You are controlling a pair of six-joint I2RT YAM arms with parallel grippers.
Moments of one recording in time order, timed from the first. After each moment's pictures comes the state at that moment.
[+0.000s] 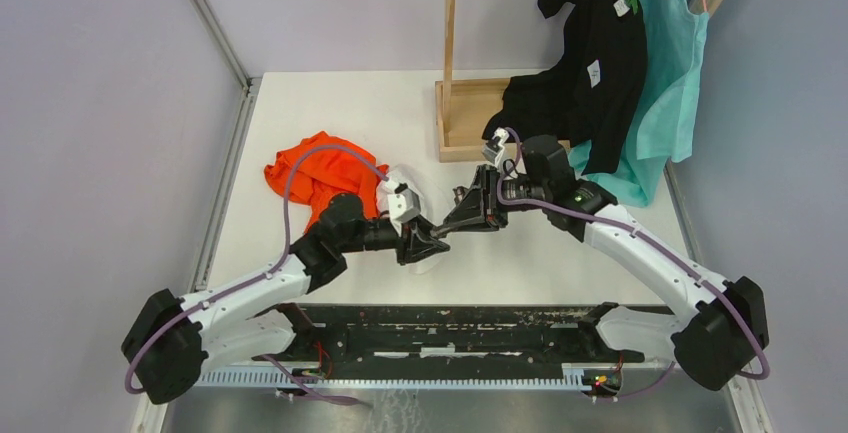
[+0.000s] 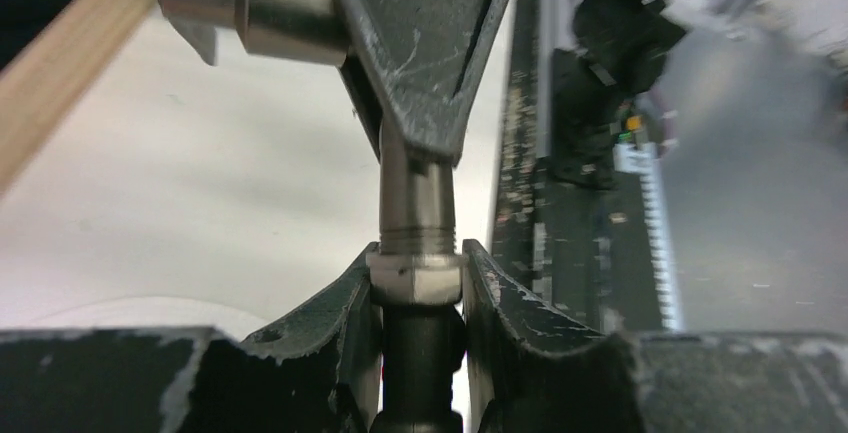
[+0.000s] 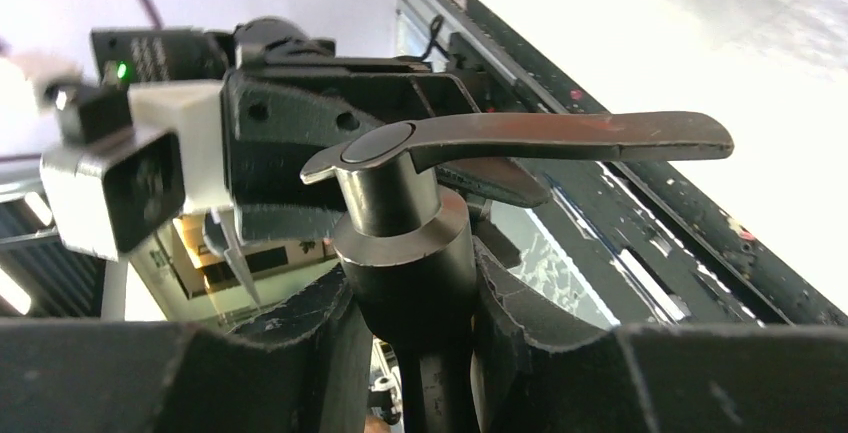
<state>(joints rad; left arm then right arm) -0.76 0.99 0.50 0.39 0.69 -0.12 0.60 1.17 0.91 -0.24 -0.82 1.03</state>
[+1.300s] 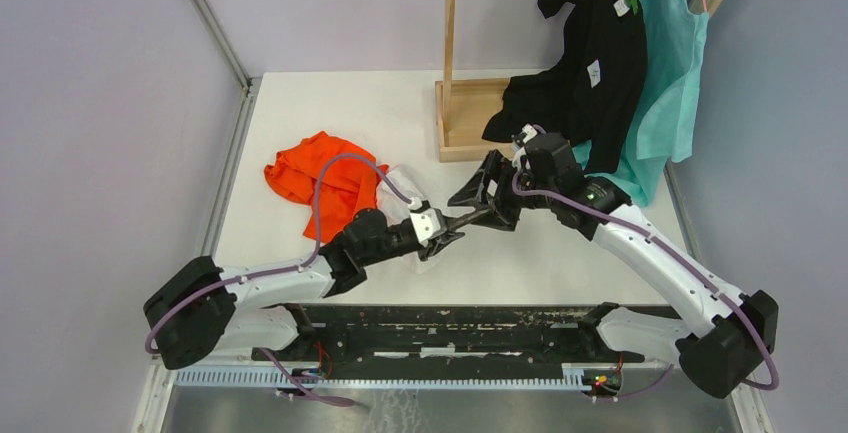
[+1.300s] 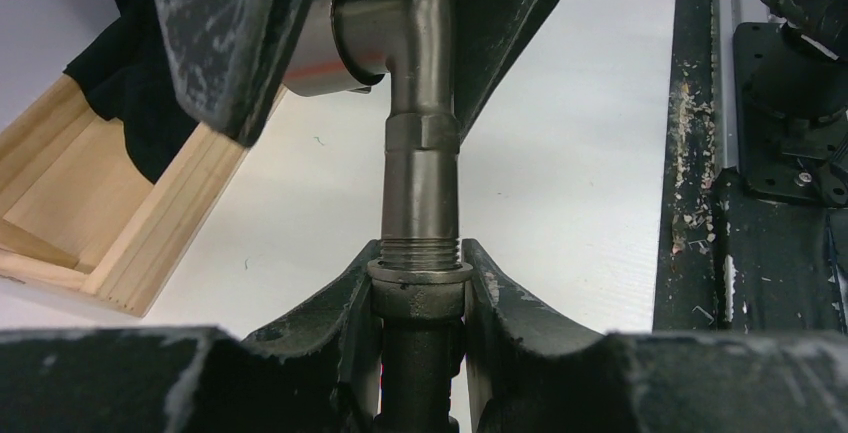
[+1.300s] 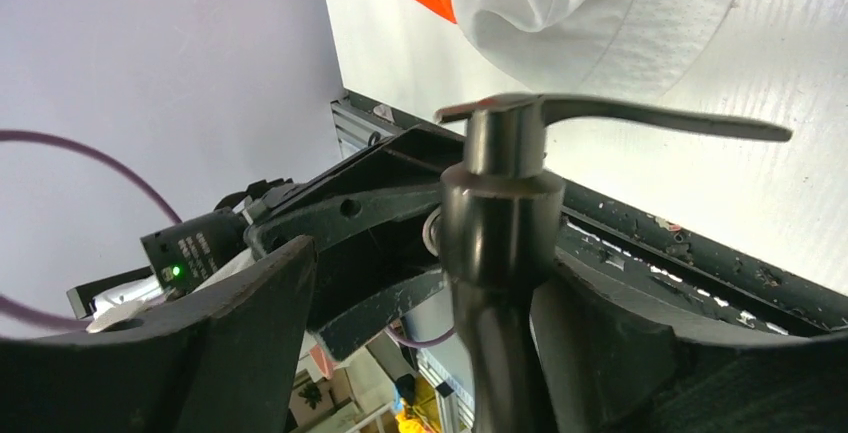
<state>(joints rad) -0.95 1.20 0.45 0.68 0.27 0.22 0.60 1.15 1.02 -0.54 -0.44 1.11</state>
